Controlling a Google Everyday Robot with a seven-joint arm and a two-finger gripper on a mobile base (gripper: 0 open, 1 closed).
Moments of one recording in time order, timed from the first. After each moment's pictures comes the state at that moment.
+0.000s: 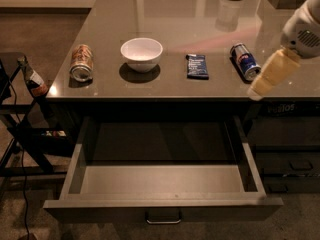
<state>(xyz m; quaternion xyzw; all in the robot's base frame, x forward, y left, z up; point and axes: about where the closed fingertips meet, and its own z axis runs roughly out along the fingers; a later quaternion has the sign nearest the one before) 0.520 -0.253 0.946 -0.42 0.89 0.00 0.18</state>
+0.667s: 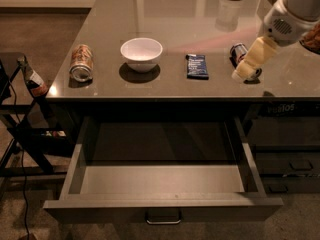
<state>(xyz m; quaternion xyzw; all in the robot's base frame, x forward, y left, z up) 0.576 -0.249 0.937 -0.38 0.91 0.00 0.18</state>
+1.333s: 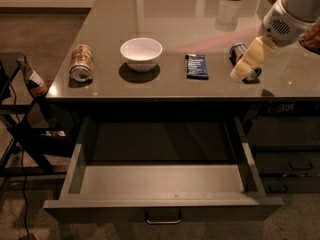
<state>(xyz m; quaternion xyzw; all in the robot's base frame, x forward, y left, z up) 0.584 -0.246 0.932 -0.37 0.91 0.02 0.18</state>
